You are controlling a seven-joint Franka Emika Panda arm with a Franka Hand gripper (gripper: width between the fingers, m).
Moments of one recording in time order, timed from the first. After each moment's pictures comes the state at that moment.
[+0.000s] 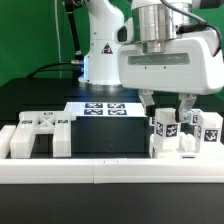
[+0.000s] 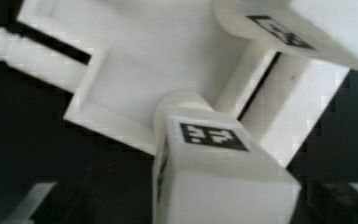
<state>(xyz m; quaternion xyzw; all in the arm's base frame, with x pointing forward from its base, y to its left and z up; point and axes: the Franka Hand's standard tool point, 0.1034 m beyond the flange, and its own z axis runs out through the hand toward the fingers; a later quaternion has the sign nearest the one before) 0.613 0.059 0.081 -0.88 0.46 -0.04 0.07</state>
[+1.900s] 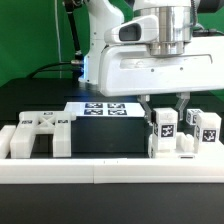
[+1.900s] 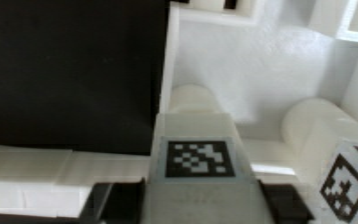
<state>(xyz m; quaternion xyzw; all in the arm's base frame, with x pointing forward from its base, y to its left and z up) 0.612 0.056 0.077 -1.00 -0.05 -0.07 0.02</state>
